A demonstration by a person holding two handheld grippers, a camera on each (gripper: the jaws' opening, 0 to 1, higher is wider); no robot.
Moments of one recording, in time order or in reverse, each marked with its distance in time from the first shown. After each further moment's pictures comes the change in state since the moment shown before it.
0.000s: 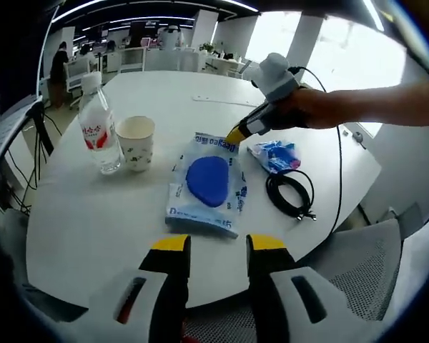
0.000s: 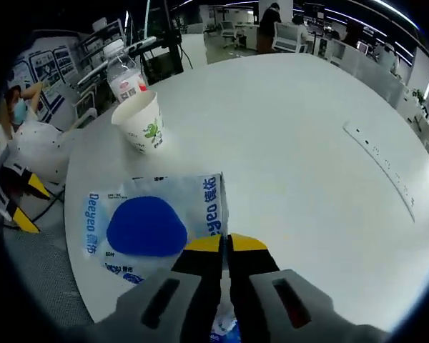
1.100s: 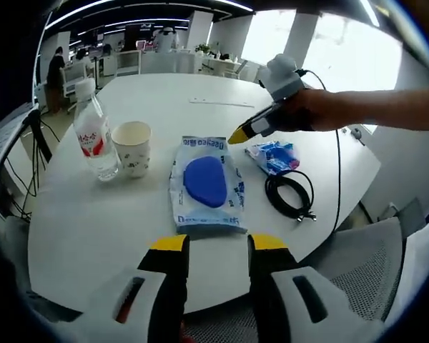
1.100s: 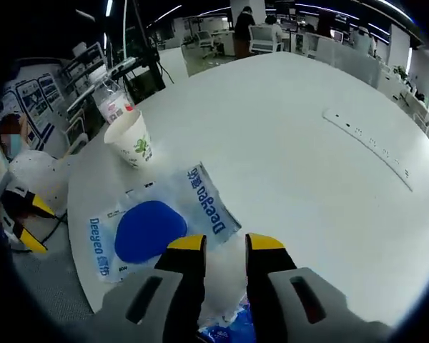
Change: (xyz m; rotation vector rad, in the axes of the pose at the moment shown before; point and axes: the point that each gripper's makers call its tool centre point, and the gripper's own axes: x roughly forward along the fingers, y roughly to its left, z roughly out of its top) left arm 0.002 -0.003 0.006 0.029 -0.004 -0.004; right arm 0.002 -0.017 0.007 0.124 -0.052 -0.009
